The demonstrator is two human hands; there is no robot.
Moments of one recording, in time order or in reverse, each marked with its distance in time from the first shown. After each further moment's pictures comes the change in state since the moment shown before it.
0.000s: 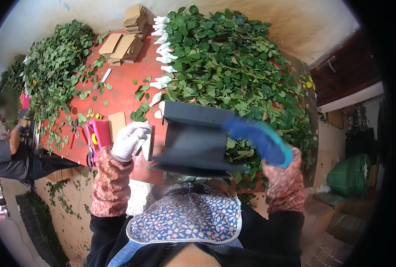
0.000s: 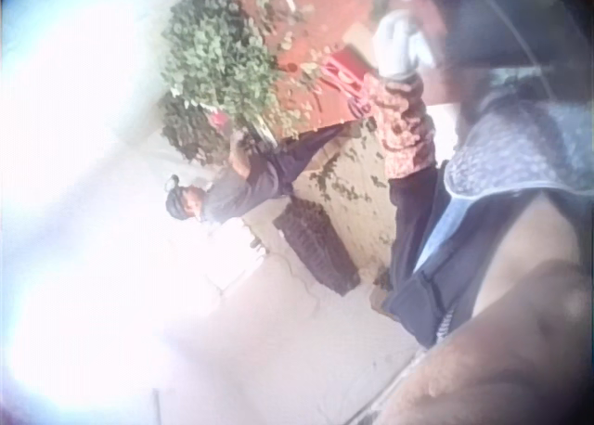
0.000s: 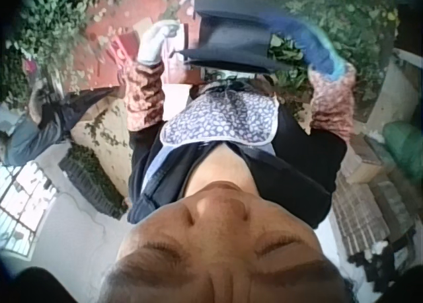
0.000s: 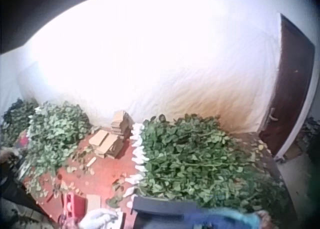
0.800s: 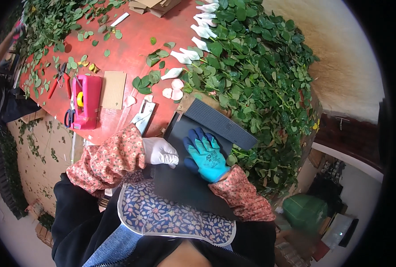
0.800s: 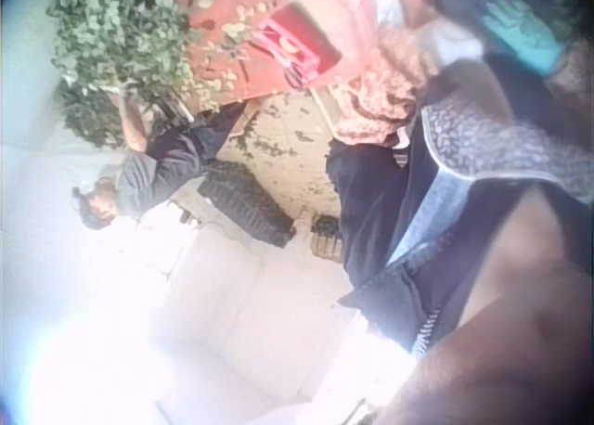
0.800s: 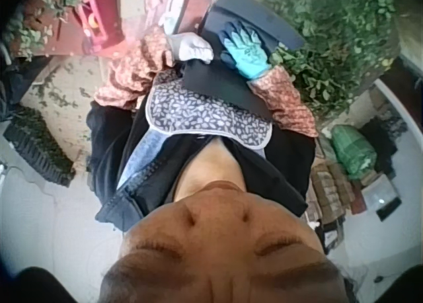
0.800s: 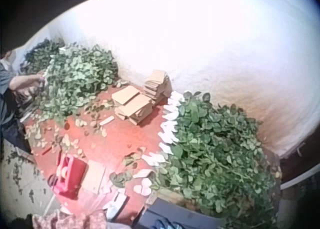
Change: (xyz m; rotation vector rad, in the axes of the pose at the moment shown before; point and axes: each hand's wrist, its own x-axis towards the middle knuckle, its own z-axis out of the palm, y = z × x) left_hand 0.016 -0.058 0.031 0.188 -0.831 -0.479; right_hand 0.064 0.148 0.083 -1.386 -0.604 -0.127
